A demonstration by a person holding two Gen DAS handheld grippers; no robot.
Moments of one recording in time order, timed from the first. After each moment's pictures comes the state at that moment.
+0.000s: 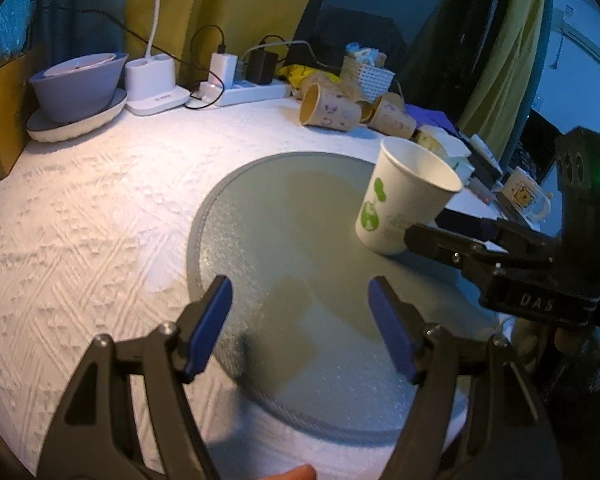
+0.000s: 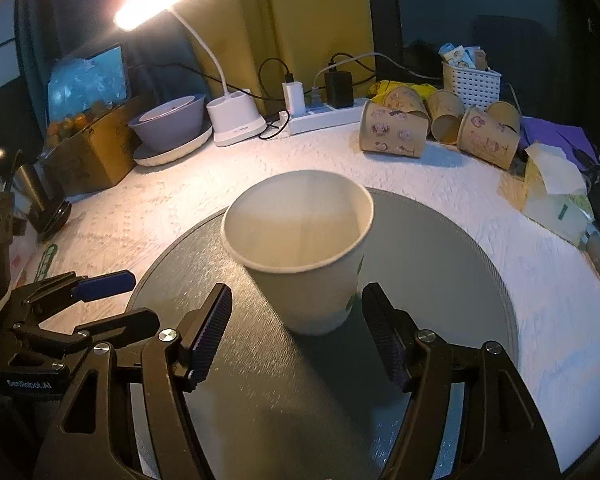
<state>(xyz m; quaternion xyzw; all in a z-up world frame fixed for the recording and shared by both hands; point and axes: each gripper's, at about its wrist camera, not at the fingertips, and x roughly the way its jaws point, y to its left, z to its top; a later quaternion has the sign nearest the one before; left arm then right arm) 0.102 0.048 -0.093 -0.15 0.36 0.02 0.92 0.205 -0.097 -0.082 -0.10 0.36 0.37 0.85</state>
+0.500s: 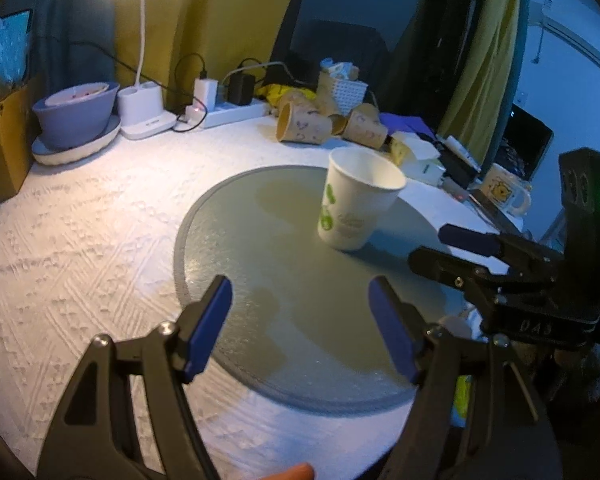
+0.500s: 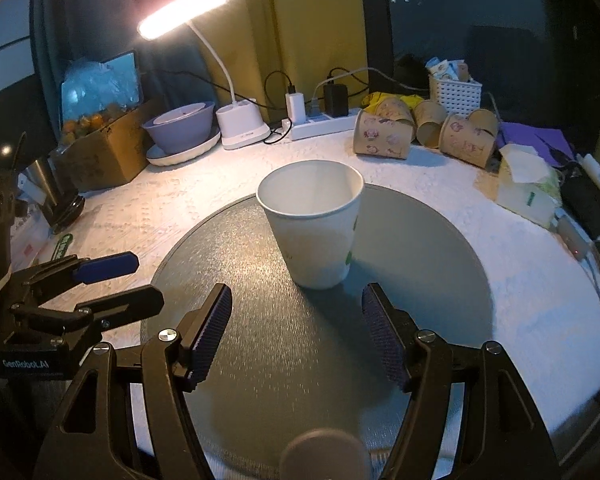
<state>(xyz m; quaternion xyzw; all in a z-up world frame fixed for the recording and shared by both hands) 0.072 0.020 -0.065 -0.13 0.34 0.00 0.93 0.161 -0.129 -0.065 -0.10 0.33 0.36 0.87</state>
